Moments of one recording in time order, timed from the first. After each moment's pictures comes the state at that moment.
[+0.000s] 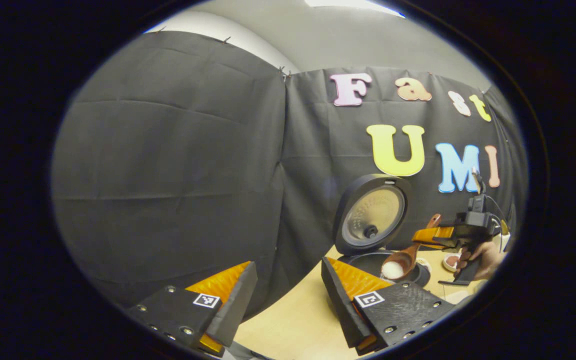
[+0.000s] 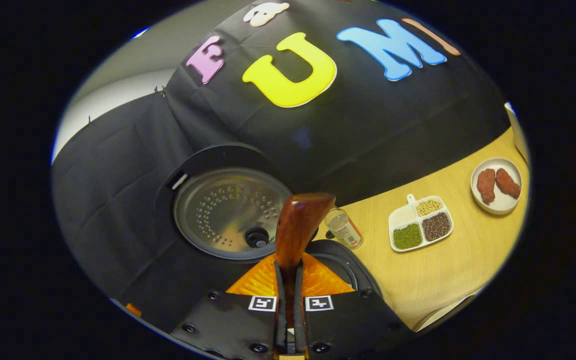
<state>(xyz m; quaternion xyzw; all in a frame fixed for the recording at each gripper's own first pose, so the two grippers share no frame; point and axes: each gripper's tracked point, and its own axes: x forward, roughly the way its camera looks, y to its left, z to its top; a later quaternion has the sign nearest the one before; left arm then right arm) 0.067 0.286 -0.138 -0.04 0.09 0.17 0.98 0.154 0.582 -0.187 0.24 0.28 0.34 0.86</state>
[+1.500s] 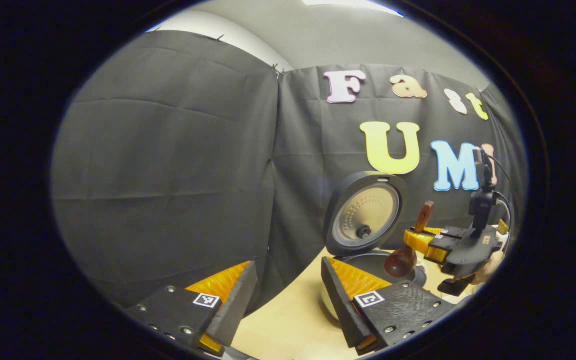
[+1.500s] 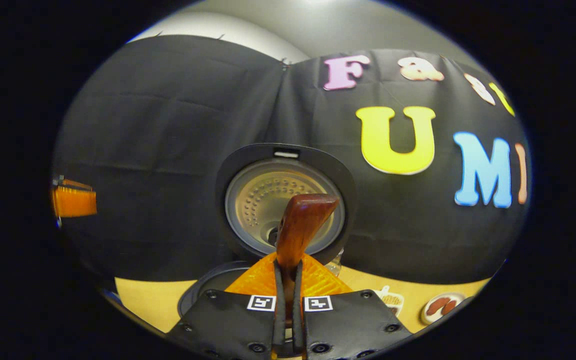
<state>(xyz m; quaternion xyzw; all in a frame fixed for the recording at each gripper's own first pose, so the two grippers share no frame) 0.093 0.268 -0.139 -0.04 0.09 0.15 0.98 0.130 0.595 -0.152 -0.01 0.08 0.44 0.89</state>
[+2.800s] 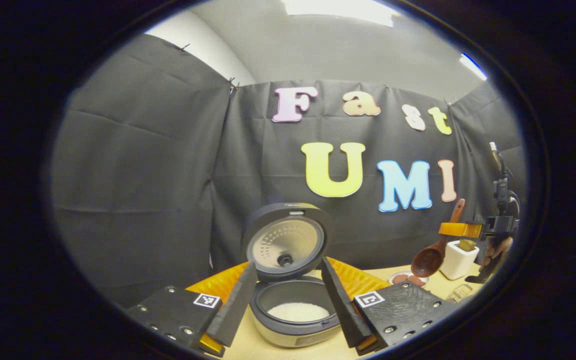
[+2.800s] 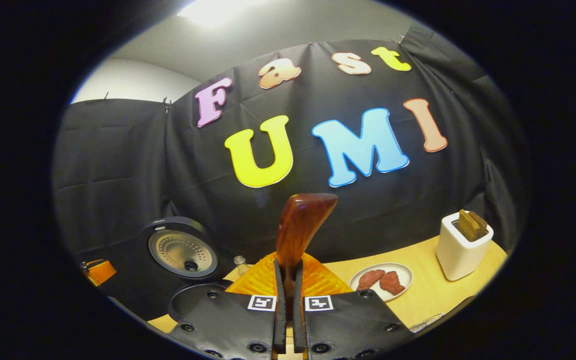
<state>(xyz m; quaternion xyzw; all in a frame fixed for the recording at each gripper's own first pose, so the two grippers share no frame) 0.150 0.120 -0.071 -0.05 0.02 0.02 1.00 0.186 0.316 -0.093 0.14 0.13 0.22 0.96</state>
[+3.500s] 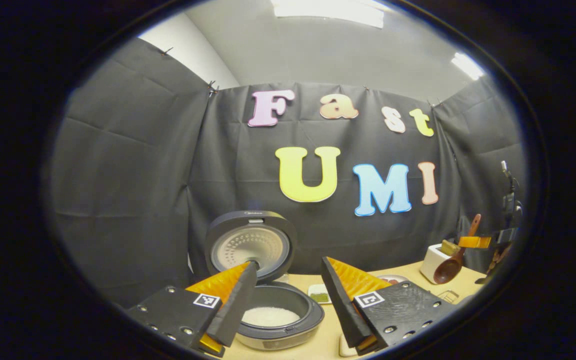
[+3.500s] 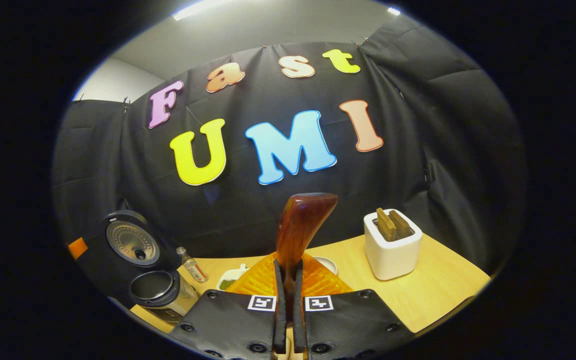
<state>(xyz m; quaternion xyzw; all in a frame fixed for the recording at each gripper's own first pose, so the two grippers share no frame) 0.154 0.056 -0.048 -0.05 0.01 -0.03 1.00 0.174 0.159 -0.141 0.12 0.16 0.09 0.98</state>
